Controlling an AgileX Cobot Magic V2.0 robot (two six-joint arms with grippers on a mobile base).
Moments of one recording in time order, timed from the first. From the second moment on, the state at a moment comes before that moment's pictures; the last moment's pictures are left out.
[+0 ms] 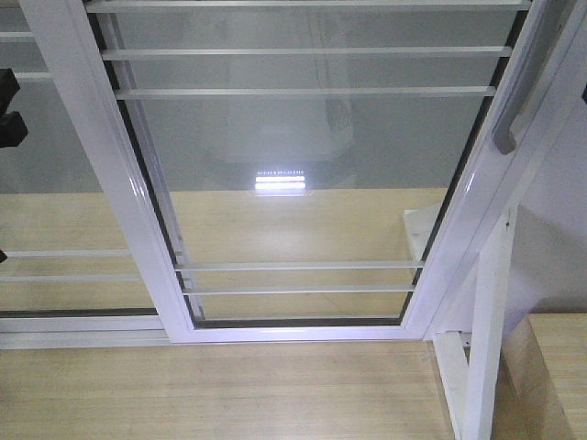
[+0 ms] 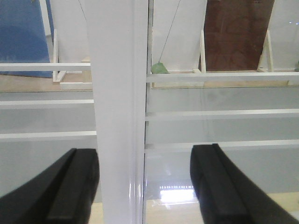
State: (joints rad) left arm -0.08 1.01 -0.62 -0.05 -0.20 0.01; right arm -0.12 1.18 -0.75 0.09 -0.17 -0.13
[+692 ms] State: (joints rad) left arm -0.08 1.01 -0.62 -0.05 -0.20 0.01; right arm -0.13 1.69 -0.75 -0.14 -0.77 0.09
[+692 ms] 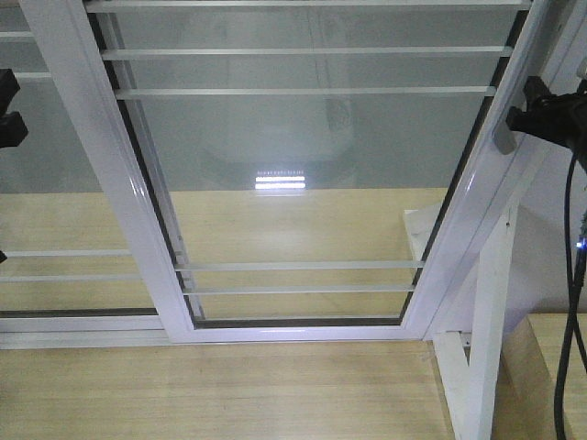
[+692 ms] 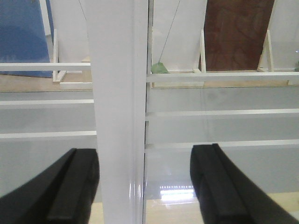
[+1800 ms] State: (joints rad) left arm -0.08 1.01 -0.62 -0.05 -0.19 0.01; right arm -0.12 1.98 -1.05 -0.17 -0.80 0.10
